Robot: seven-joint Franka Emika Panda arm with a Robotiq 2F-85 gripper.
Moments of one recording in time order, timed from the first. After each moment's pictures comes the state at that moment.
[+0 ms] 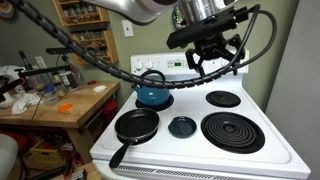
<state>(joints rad) 0.07 -0.17 0.01 -1.98 -0.19 2.15 -0.46</state>
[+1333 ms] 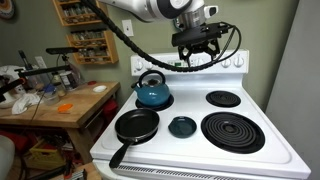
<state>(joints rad) 0.13 0.03 0.10 -1.78 0.02 2.19 -0.62</state>
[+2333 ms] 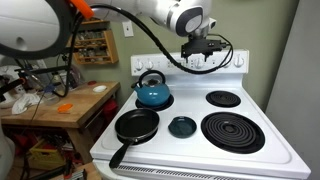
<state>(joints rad) 0.13 0.37 0.22 -1.44 0.28 2.24 -0.86</state>
